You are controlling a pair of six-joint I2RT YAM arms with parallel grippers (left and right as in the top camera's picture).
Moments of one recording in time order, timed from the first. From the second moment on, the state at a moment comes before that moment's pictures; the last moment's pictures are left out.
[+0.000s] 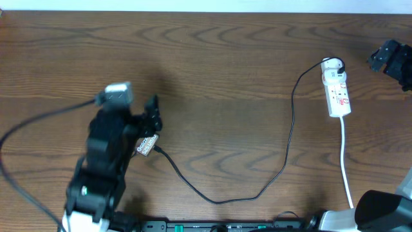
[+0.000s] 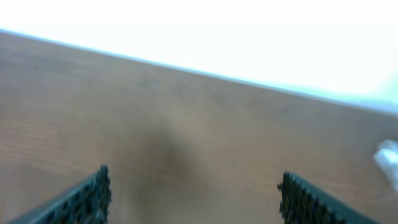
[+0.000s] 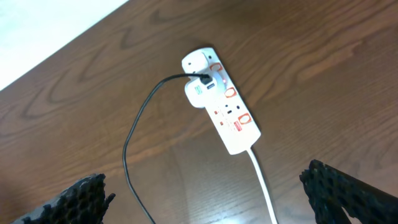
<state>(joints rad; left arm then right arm) -0.23 0.70 0.65 -0.24 -0.09 -0.32 -0.44 1.62 1.86 -1.22 -0.23 0.13</state>
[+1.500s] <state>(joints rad) 0.19 0.01 0.01 -0.09 0.17 -0.31 -0.44 1.62 1.86 -1.22 -0.23 0.13</state>
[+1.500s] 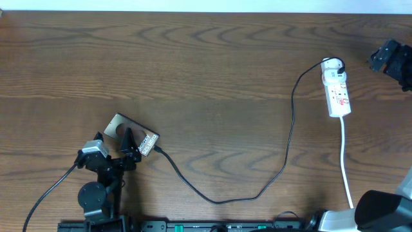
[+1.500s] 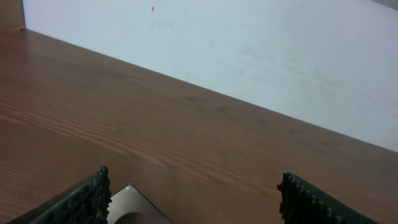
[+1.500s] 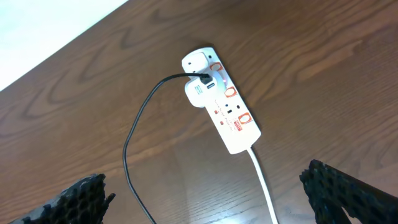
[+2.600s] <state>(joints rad) 0.19 0.01 0.01 -0.09 0.17 -0.31 -0.43 1.61 1.85 -1.20 -0.20 0.13</state>
